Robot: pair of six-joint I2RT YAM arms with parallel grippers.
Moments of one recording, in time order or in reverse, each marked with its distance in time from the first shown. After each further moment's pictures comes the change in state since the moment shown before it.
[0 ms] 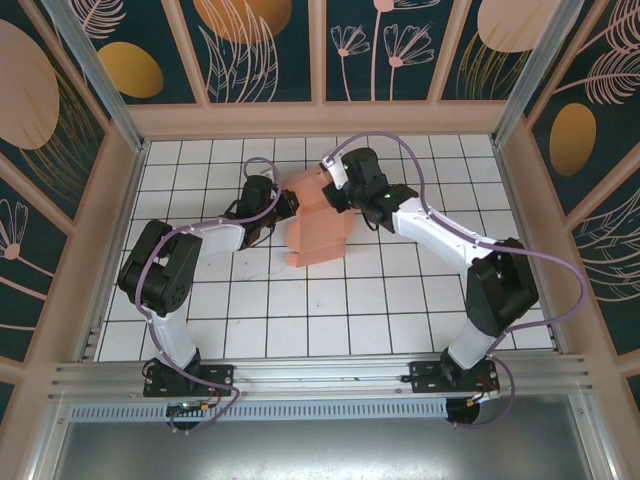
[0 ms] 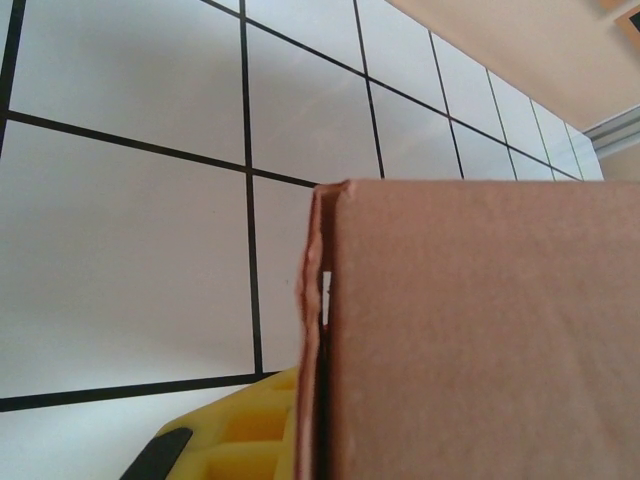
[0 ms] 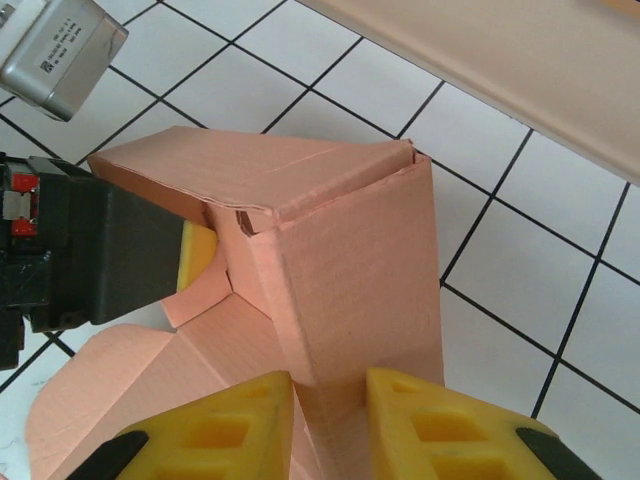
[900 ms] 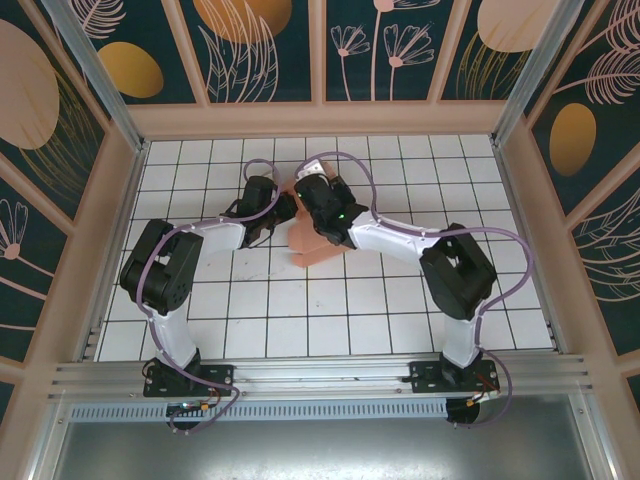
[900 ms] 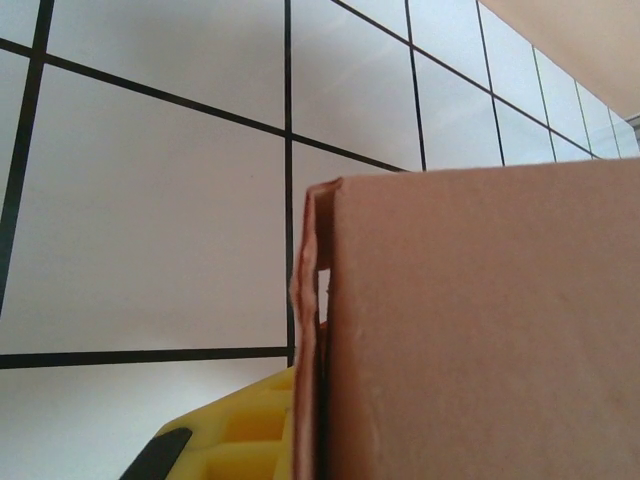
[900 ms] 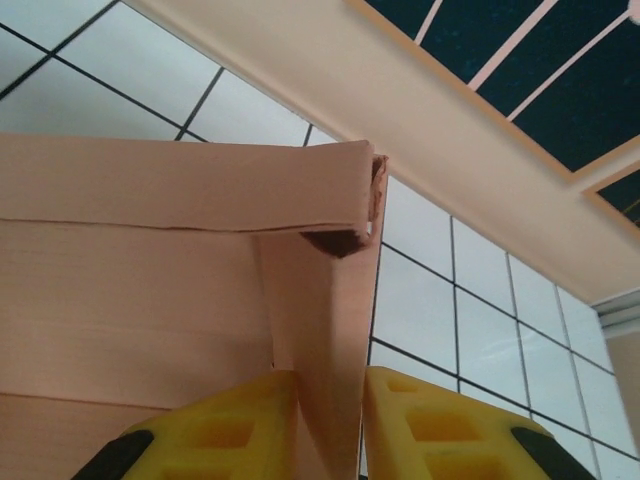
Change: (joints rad) left arm 0.002 0.012 0.019 -0.080 -0.007 -0.027; right arm 0.192 0.223 0.036 0.191 0.752 -0.053
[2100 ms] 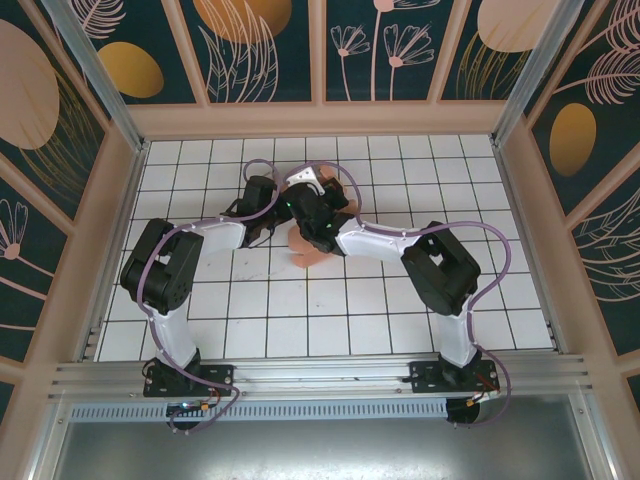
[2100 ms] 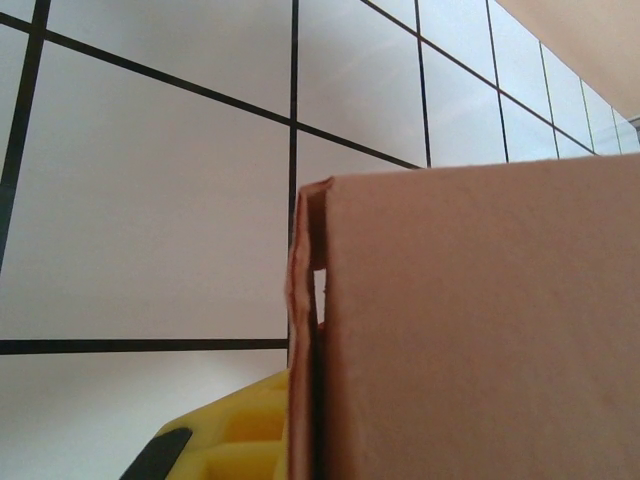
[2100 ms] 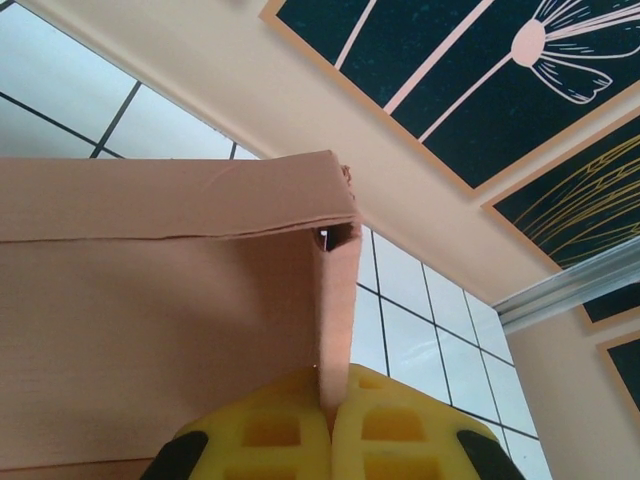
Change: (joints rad) left arm 0.000 0.004 0.006 -0.016 0.010 -0.026; right arm 0.043 0.080 0.000 0.171 0.223 -0.108
